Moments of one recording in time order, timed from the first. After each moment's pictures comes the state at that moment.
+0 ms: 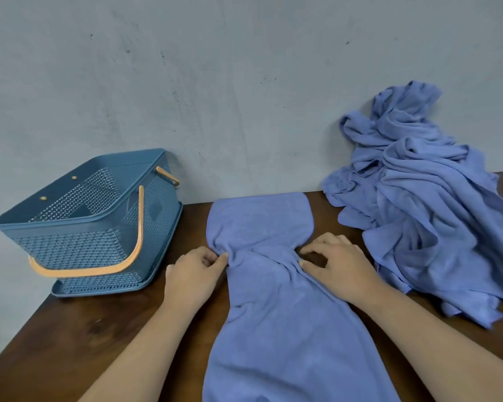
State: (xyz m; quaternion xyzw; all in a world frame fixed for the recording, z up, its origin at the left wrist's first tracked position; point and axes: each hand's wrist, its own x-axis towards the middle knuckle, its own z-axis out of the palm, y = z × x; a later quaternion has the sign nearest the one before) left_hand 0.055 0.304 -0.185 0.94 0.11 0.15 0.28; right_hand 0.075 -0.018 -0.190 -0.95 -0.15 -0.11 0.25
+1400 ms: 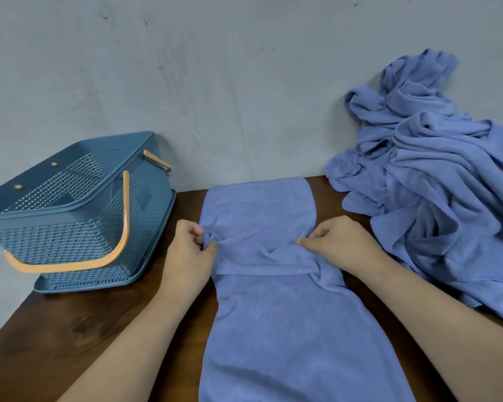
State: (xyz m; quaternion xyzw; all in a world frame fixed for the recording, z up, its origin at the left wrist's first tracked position) left_hand 0.068 0.305 -0.190 0.88 0.05 0.21 0.43; right_hand 0.095 -0.009 -0.168 -0.92 -0.02 0.01 0.39
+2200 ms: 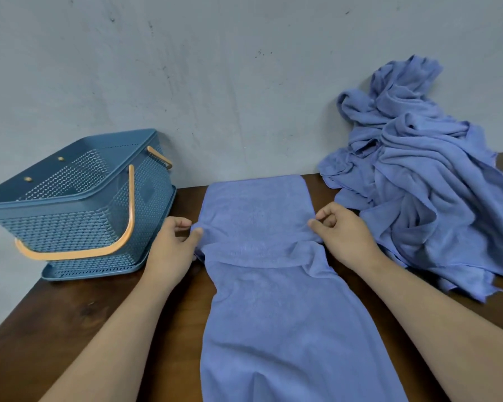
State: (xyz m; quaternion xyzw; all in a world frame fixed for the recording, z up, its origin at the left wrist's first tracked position) left_hand 0.052 0.330 -0.174 0.86 0.11 0.17 0.47; right_hand 0.088 -0.022 -0.185 -0.87 -0.02 -0.13 0.47
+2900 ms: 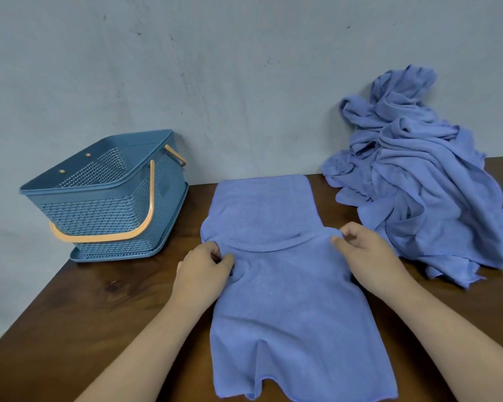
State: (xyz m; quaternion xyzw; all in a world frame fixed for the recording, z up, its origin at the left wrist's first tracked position) left_hand -0.026 0.279 -0.172 0.93 0.08 0.12 0.33; right_hand 0.001 -0.045 -0.174 -0.87 -0.04 -0.08 0.48
